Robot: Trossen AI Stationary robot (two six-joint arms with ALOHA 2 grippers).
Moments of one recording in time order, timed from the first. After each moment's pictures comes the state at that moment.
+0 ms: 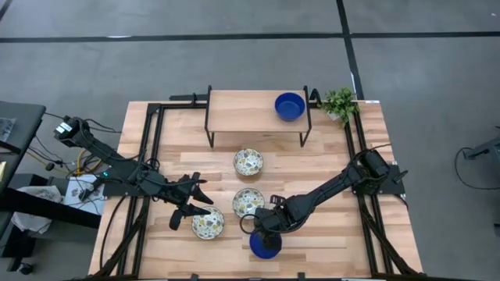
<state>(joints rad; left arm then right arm) -0.57 0.80 0.52 0.25 -0.22 -0.36 0.48 2.02 1.47 -0.70 0.08 0.60</state>
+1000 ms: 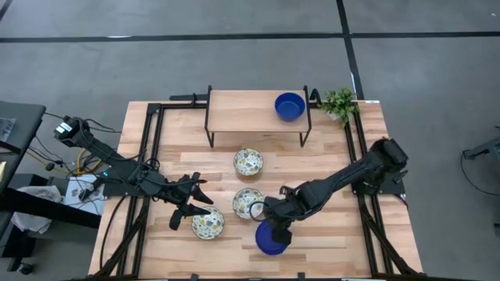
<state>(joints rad) -0.57 0.80 0.52 0.25 -0.22 -0.36 0.45 1.81 1.47 -0.86 0.02 0.64</state>
